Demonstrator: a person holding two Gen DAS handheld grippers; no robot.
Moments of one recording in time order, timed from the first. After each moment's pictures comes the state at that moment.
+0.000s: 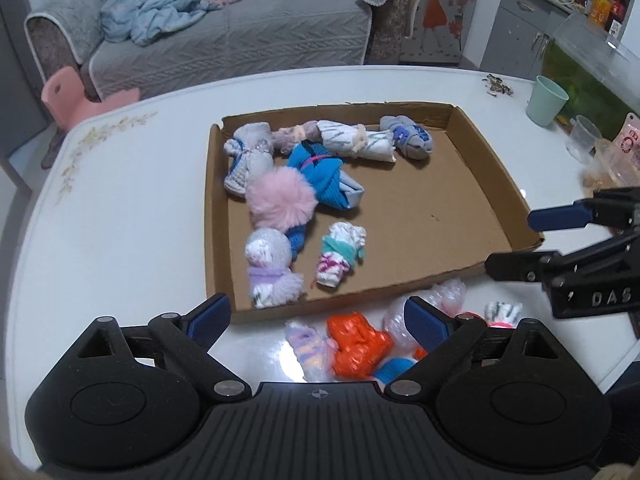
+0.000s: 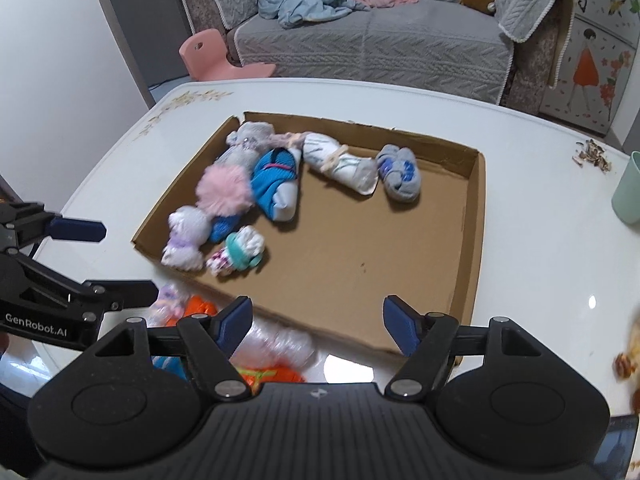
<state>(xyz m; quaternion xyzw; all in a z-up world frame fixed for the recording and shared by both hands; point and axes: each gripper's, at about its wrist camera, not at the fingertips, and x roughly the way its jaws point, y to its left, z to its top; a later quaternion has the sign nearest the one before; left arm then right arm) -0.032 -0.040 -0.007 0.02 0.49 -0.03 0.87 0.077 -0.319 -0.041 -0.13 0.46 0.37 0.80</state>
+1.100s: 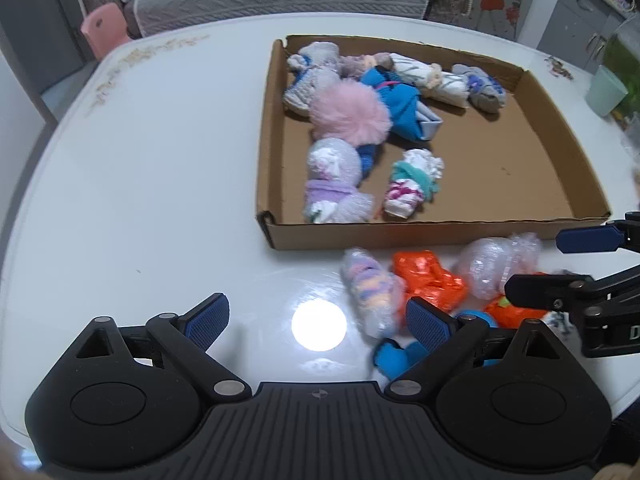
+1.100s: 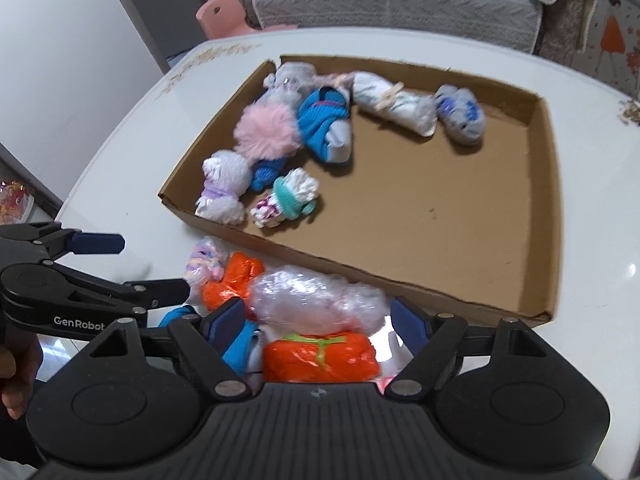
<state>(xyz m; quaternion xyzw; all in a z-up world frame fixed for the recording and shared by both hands) -0.043 -0.007 -0.058 -0.01 0.53 0.04 0.85 0.054 -0.289 -0.078 -0.12 0.51 0.39 0.76</state>
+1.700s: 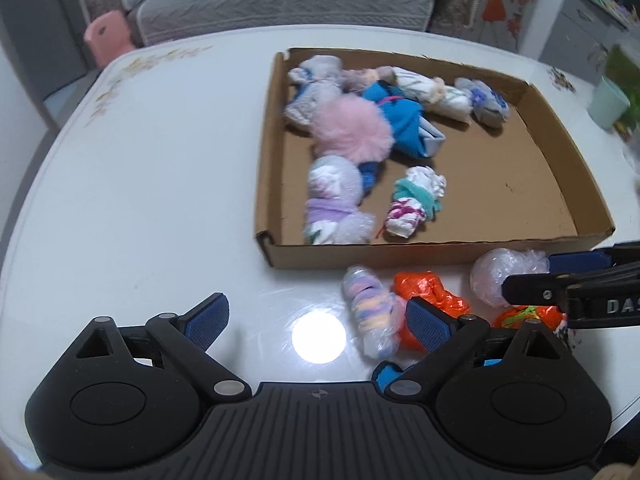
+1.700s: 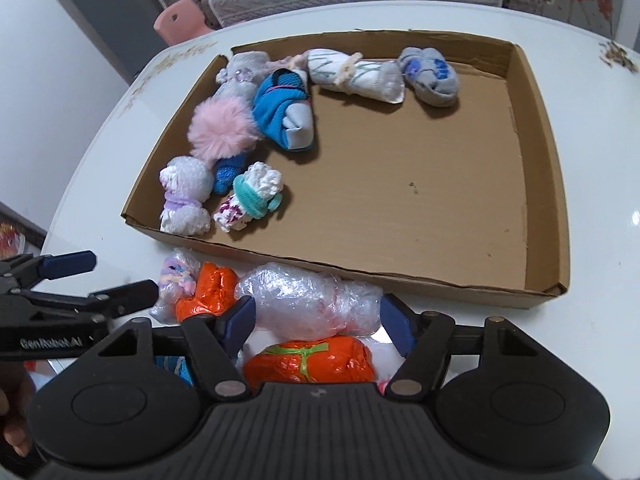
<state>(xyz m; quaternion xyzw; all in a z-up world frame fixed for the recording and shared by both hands) -0.034 -0.010 -0.060 -0.01 0.52 0.04 0.85 0.072 -0.299 -0.094 -0.07 0.55 0.34 0.76</state>
